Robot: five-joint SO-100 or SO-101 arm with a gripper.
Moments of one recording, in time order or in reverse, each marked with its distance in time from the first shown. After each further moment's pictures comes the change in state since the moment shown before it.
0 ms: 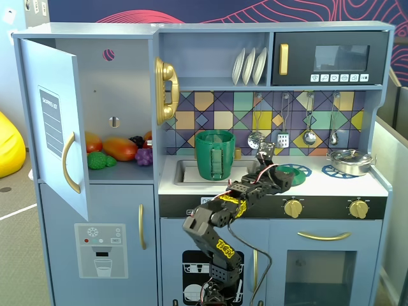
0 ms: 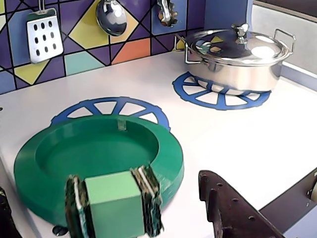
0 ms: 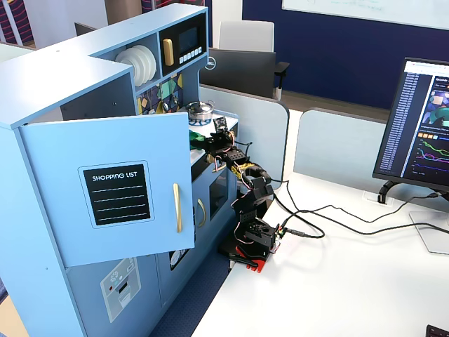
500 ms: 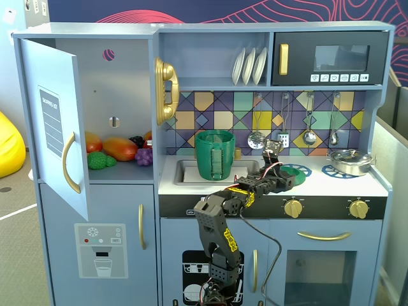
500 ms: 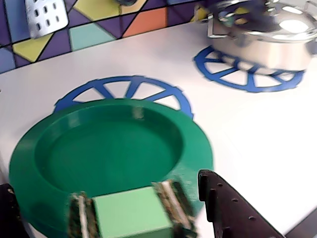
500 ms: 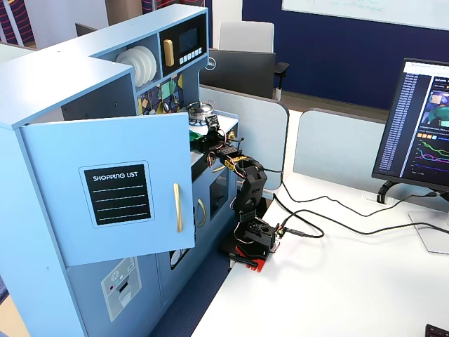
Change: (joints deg) arm -2.8 -16.5 -11.2 0.0 1.3
